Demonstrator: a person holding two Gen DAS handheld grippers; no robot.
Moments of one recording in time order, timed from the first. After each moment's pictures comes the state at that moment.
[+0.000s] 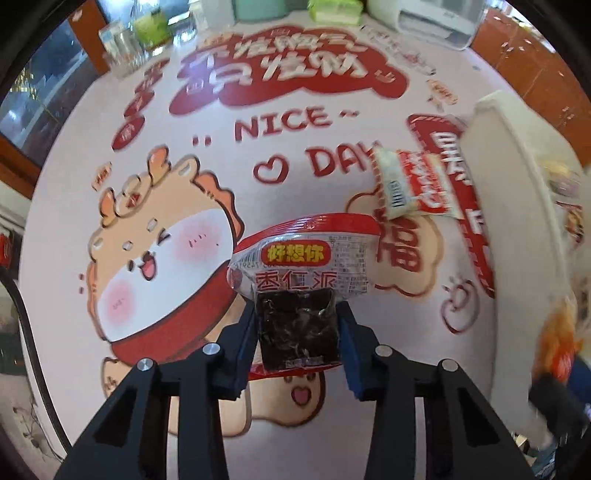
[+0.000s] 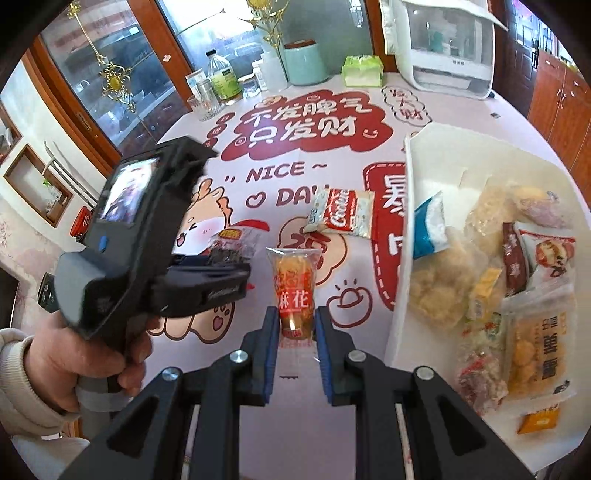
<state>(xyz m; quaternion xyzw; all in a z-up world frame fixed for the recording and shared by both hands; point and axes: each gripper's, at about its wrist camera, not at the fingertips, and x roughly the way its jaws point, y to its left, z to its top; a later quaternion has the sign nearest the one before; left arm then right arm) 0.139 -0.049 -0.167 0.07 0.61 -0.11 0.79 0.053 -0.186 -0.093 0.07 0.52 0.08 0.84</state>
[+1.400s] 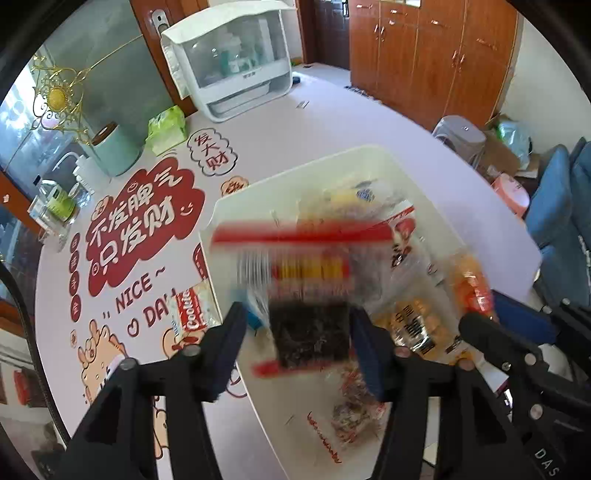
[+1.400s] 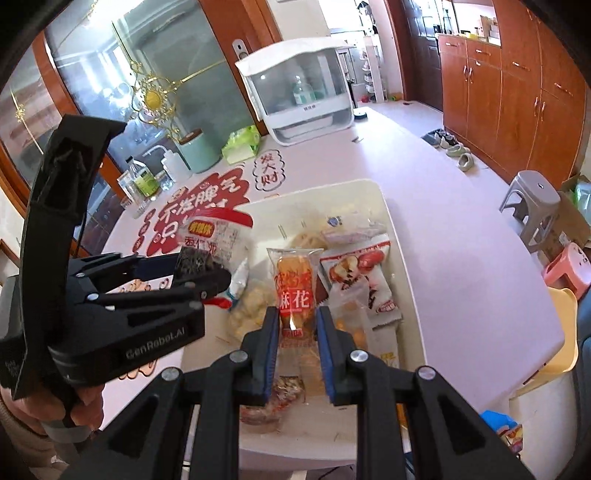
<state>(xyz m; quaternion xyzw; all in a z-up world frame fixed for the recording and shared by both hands) 0.089 -0.290 -0.053 0.20 0.50 -0.24 0.81 -0.011 -0.378 -0.033 0.16 0.46 -0.05 0.87</state>
